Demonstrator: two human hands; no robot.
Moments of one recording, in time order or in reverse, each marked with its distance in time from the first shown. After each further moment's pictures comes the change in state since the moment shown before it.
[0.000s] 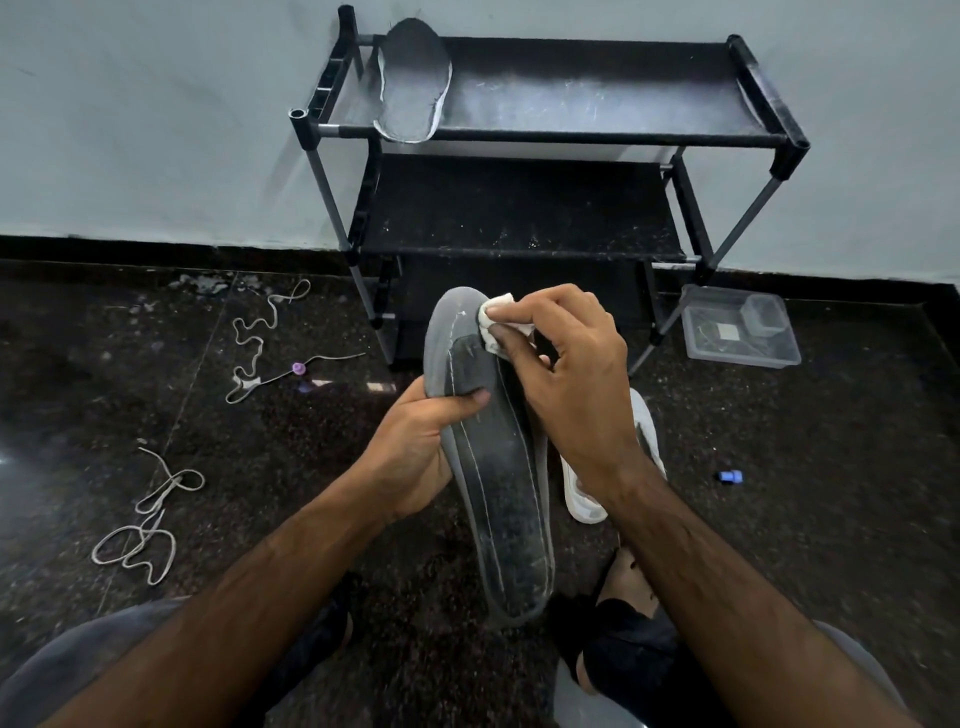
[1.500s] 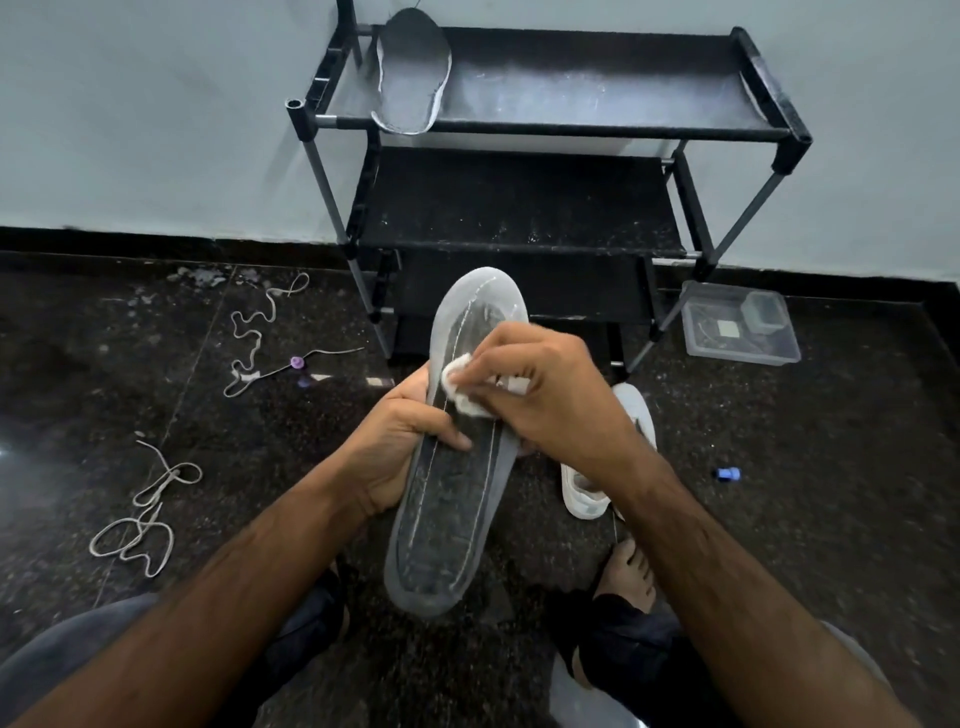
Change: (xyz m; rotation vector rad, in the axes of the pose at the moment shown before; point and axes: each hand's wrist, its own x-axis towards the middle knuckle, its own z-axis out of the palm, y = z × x) left_hand -0.002 0.008 -0.010 0.055 -0.211 -0.083; right_hand -0.001 0.005 -0.005 0.237 -0.429 -0.047
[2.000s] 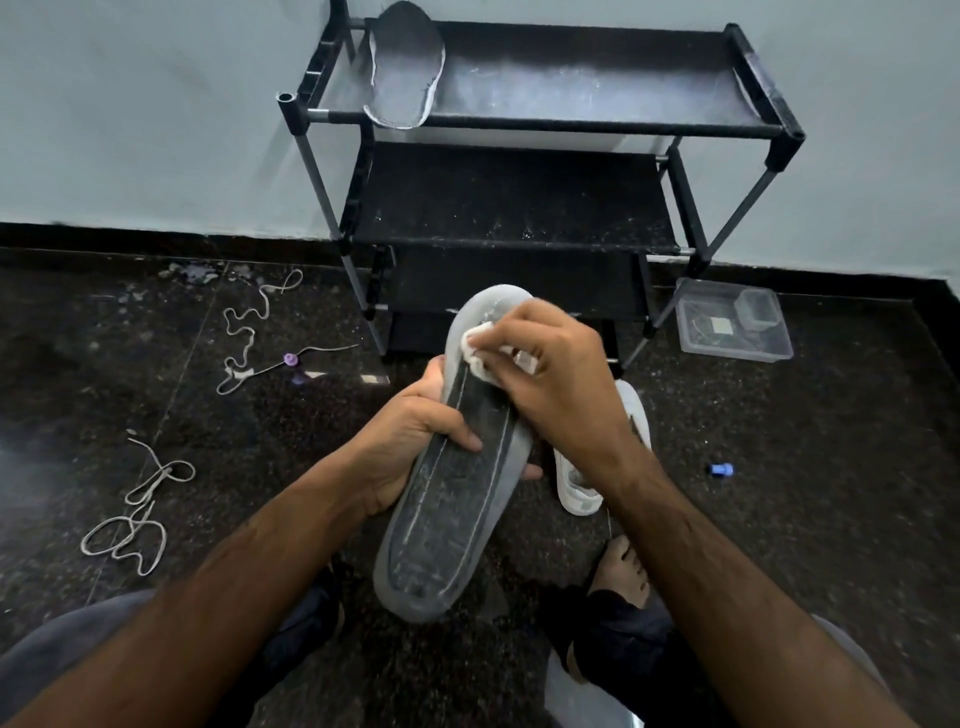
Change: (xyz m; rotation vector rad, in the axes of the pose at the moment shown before) left_hand 0.002 -0.002 0.010 -0.073 -0.053 -0.091; right_hand -0.001 0.003 0.001 -0.111 0.192 0.069
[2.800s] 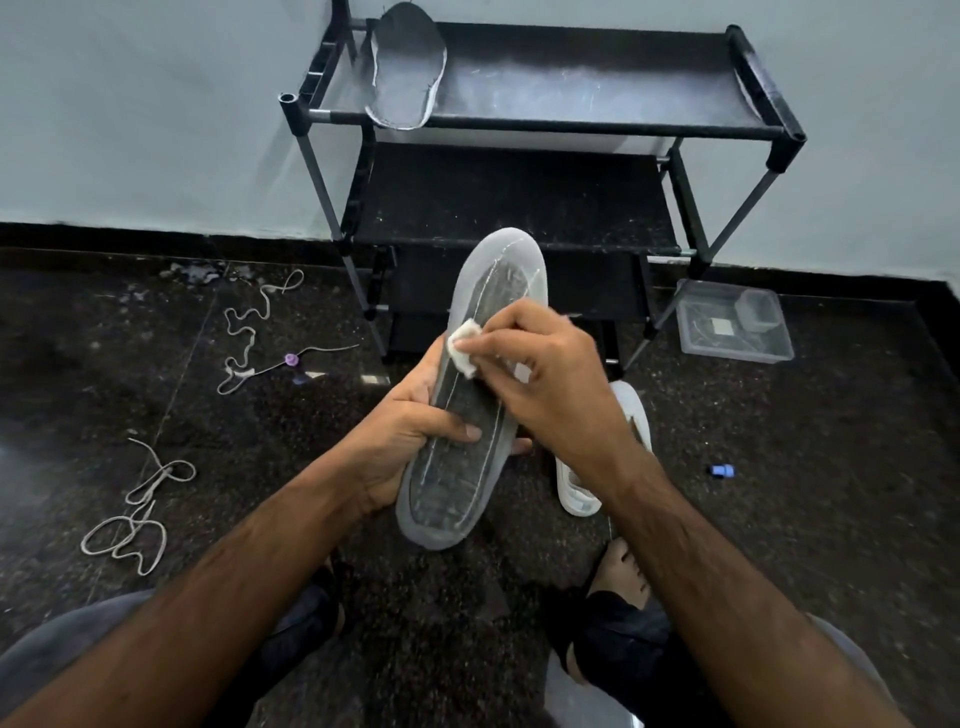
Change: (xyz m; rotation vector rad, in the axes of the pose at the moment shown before) left_hand 0.004 -0.004 -0.012 0.085 -0.109 0.136; right_hand 0.000 -0.003 0.001 -0.036 -0.041 -0.089
